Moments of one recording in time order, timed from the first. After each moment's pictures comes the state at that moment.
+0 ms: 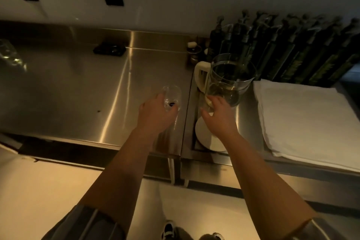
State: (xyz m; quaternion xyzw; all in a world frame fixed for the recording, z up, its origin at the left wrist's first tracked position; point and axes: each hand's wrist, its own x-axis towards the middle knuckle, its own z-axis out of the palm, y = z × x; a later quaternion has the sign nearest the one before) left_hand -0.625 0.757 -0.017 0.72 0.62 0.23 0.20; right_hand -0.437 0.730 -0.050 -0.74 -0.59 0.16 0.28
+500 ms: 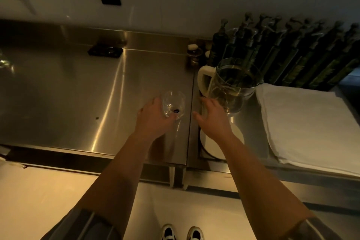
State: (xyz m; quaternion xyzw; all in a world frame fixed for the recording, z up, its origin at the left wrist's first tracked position) left_hand -0.651 0.791 -0.035 0.72 0.62 0.21 0.24; right_hand -0.468 0.759 -0.049 -0.74 -0.60 0.16 0.26
